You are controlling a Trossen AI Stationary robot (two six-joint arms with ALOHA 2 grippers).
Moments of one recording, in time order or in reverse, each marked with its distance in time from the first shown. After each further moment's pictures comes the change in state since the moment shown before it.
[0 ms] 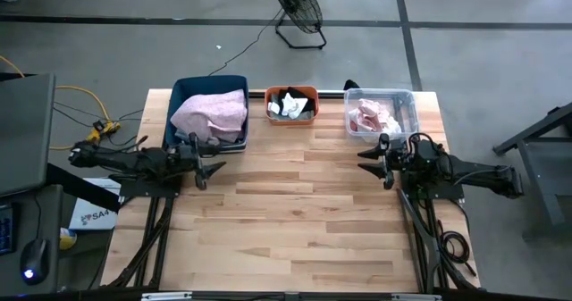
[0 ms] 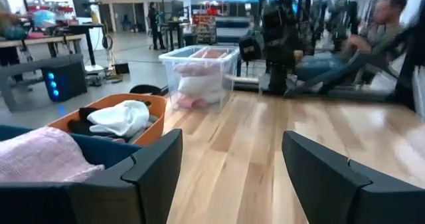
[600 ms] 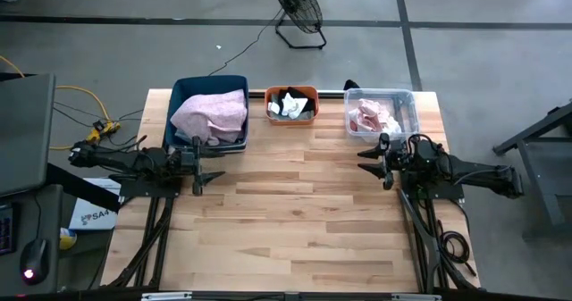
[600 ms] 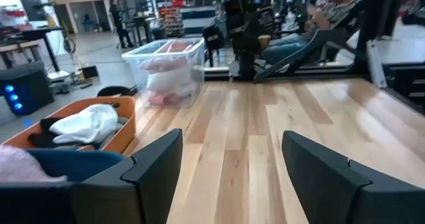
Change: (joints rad) left arm 0.000 -0.002 0.051 -0.081 0.139 0.077; right arm 0.000 0.004 0.000 -0.005 0.004 -0.046
